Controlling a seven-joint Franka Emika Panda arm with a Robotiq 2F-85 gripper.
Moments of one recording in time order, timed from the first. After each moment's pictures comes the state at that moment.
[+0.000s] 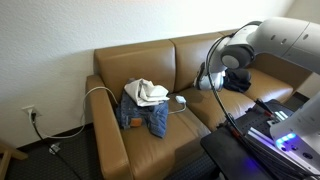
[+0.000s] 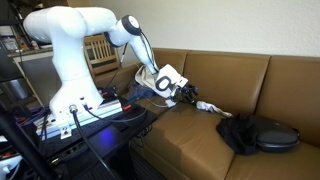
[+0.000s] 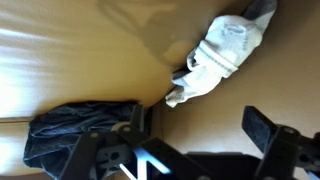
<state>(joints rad) 0.33 1.50 -0.44 -1.61 0.97 3.46 0.55</state>
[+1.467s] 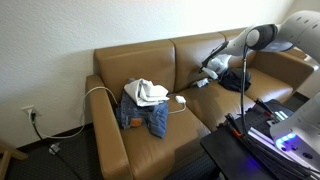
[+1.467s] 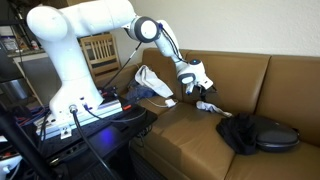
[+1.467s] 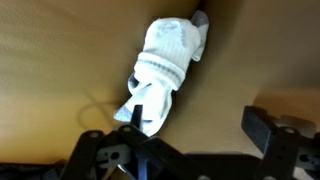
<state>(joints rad) -0.35 1.46 0.04 -1.20 0.52 3.06 0.26</state>
